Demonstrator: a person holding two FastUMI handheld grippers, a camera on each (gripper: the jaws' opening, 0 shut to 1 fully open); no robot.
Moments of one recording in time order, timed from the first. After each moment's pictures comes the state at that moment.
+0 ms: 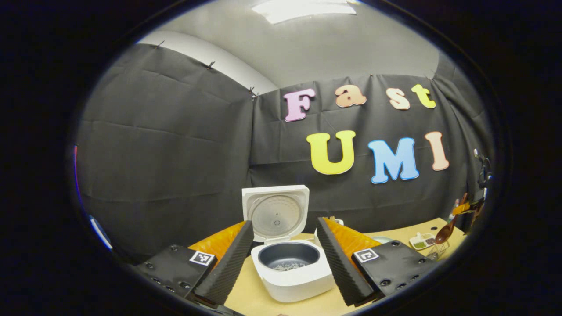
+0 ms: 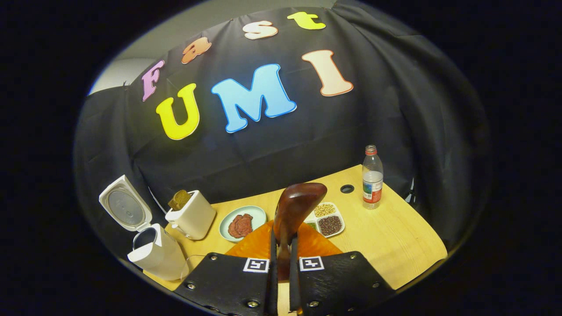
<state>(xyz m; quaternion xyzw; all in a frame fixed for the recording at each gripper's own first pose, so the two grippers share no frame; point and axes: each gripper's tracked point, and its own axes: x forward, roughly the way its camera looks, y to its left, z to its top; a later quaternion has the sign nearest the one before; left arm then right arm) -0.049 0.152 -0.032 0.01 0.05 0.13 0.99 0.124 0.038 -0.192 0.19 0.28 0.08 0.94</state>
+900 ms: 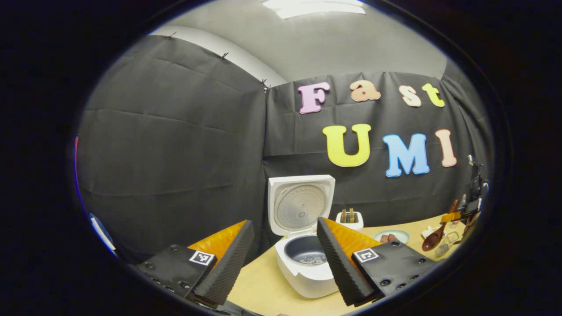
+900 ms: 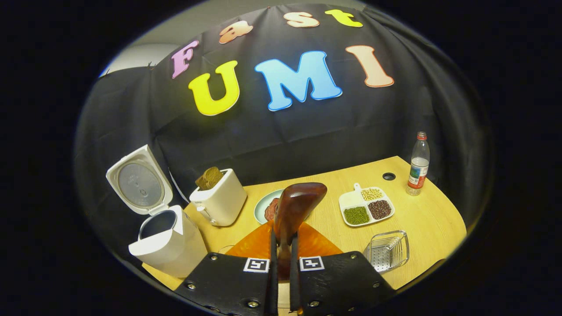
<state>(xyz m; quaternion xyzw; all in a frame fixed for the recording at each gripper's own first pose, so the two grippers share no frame) -0.069 0.245 -0.058 0.01 0.07 0.15 0.99 0.095 0.176 -0.228 0.14 0.30 0.14 0.93</state>
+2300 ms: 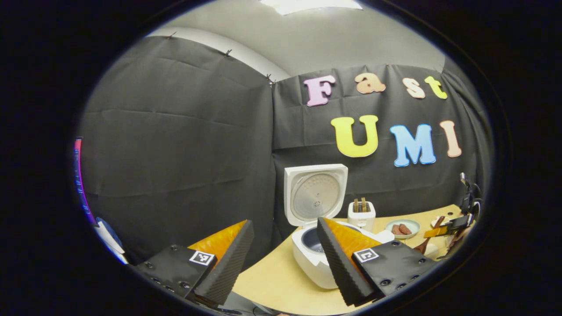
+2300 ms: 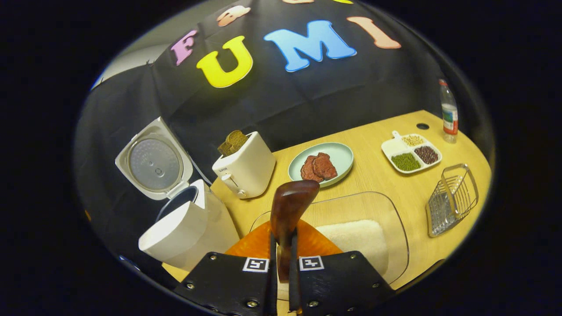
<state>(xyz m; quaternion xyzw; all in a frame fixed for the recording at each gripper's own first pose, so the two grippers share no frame) -0.097 0.274 -0.071 0.02 0.09 0.17 0.98 0.043 0.273 -0.284 0.26 0.37 0.19 0.87</state>
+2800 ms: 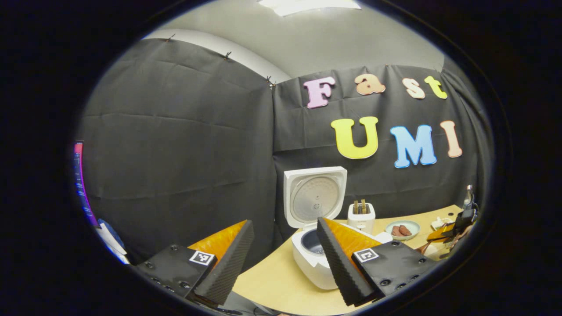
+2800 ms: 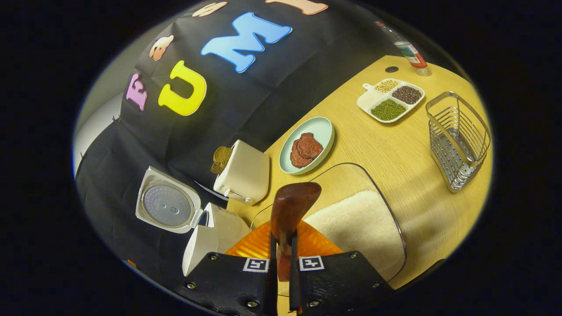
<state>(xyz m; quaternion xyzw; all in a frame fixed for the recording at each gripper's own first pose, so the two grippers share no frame) -0.094 0.263 -0.054 0.03 0.08 0.17 0.98 0.044 0.250 -0.297 0.43 0.41 0.16 0.79</state>
